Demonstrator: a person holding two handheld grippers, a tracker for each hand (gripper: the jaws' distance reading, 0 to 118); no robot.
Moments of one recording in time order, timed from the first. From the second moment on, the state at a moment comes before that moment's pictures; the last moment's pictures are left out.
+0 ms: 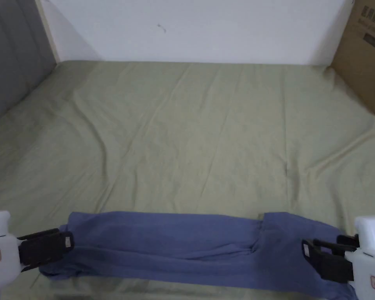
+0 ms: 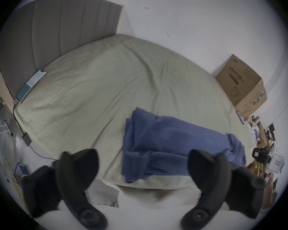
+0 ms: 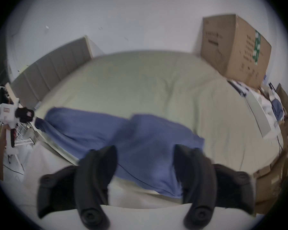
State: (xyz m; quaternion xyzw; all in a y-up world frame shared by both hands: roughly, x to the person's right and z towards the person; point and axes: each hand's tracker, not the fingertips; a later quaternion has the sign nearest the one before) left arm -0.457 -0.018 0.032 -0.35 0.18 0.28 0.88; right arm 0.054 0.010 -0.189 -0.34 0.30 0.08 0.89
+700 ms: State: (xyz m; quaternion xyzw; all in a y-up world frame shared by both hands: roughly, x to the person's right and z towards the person) left arm -0.508 -0.083 0.057 -0.29 0.09 0.51 0.80; right arm -0.083 0.003 -0.147 -0.29 0.36 0.04 0.89
